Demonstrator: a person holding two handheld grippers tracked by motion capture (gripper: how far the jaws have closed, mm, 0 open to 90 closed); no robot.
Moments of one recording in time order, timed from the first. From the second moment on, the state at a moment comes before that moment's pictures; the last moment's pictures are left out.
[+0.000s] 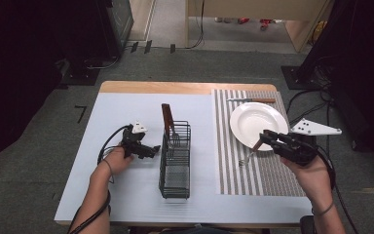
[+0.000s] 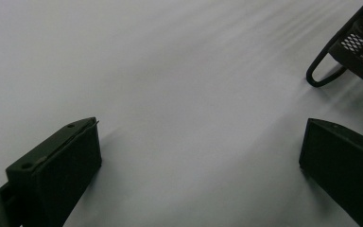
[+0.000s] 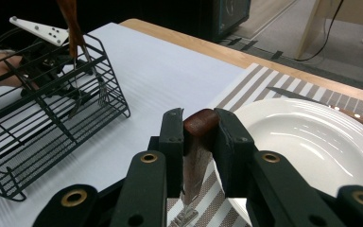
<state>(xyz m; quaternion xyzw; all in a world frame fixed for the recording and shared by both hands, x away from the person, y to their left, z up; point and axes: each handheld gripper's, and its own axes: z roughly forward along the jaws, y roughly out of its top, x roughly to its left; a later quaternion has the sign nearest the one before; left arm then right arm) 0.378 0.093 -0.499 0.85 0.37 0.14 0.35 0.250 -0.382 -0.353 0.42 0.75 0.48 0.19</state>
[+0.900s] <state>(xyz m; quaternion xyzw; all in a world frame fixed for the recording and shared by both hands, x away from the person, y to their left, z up) 0.378 0.093 -0.499 0.85 0.37 0.14 0.35 0.232 -0.419 -0.378 0.54 0.68 0.46 0.21</state>
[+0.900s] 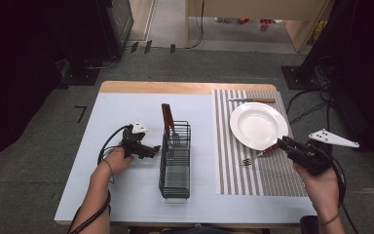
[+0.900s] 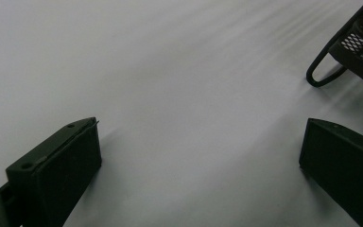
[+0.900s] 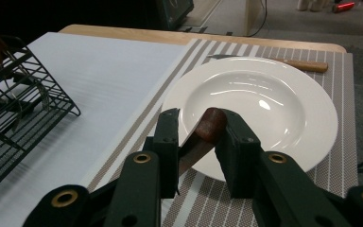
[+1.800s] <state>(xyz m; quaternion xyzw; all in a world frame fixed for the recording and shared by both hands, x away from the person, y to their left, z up) 0.378 0.093 -0.499 0.85 0.37 0.14 0.35 0.231 -0.454 -0.414 0.56 0.65 0.46 0.21</state>
